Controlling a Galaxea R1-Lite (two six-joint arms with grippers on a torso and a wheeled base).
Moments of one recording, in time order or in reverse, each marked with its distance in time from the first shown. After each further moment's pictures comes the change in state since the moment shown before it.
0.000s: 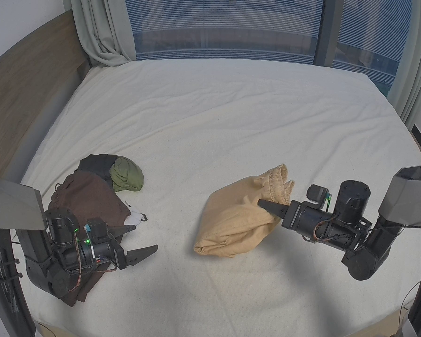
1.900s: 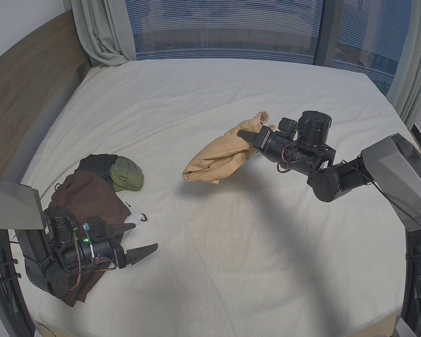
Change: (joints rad) left arm -0.003 -0.015 0.001 -0.002 0.000 0.000; right arm -0.057 0.189 -0.945 0.661 0.001 0.001
